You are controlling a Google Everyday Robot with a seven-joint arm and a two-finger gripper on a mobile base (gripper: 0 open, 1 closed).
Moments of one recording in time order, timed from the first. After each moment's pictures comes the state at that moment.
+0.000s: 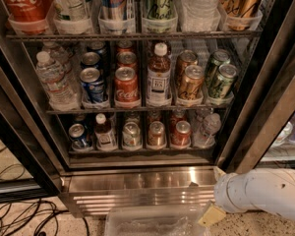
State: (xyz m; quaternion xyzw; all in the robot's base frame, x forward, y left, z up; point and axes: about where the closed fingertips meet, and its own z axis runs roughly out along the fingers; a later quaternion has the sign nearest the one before) arm 0.416 -0.200 0.572 -0.51 0.83 0.03 0.23
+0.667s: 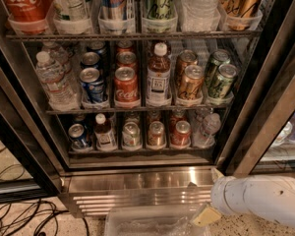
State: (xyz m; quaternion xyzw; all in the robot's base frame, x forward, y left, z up) arm 0.417 -0.192 0.564 -0.49 0.83 0.04 0.26
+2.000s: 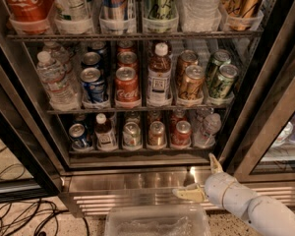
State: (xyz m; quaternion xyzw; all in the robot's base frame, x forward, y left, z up) arm 0.486 -0.166 0.588 -0.32 0.79 0.12 0.51
